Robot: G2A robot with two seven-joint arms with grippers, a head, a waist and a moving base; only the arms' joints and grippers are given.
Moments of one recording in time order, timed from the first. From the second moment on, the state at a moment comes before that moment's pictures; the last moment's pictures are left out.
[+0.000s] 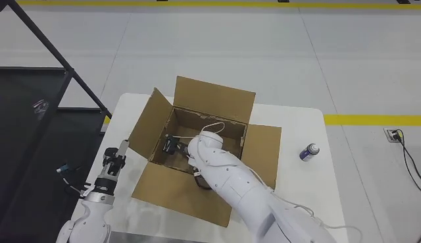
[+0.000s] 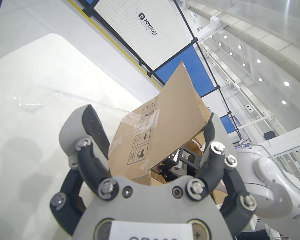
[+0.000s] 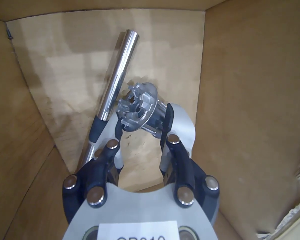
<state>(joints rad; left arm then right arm) 1.43 -1.25 -1.66 -1.69 0.37 -0.25 -0.02 -0.17 -2.00 0.58 -0.16 -1.43 -0.37 0.63</state>
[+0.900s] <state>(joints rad) 1.43 -1.25 -1.65 -1.70 0.38 -0.26 -0.02 -0.14 -1.98 0.61 -0.18 -1.41 -0.38 0.57</state>
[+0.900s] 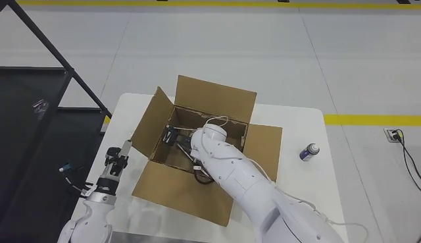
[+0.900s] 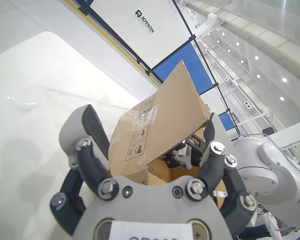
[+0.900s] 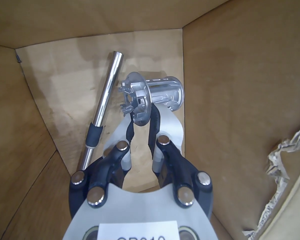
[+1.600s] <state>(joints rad) 1.44 -1.25 -1.64 -1.70 0.39 -0.25 -0.01 -0.28 -1.85 0.66 -0.47 -1.50 -0.32 0.47</state>
